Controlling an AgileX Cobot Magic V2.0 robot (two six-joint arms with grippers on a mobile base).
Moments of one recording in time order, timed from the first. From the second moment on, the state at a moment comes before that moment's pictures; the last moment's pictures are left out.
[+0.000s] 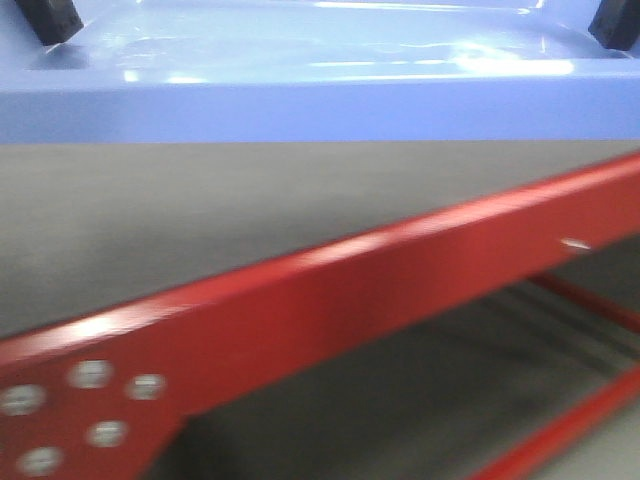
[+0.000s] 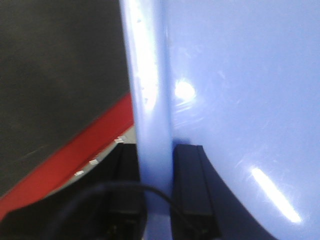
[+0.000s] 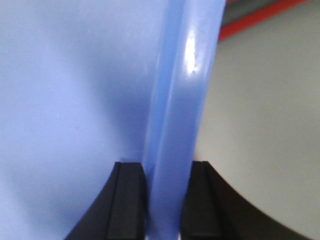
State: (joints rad) left arm -0.54 1.36 -1.36 -0.05 1.20 -0.34; right arm 0.40 1.25 -1.22 -0.02 1.10 0.35
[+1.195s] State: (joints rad) left arm -0.54 1.36 -1.36 -0.05 1.20 -0.34; right arm 0.40 1.25 -1.22 -0.02 1.10 0.35
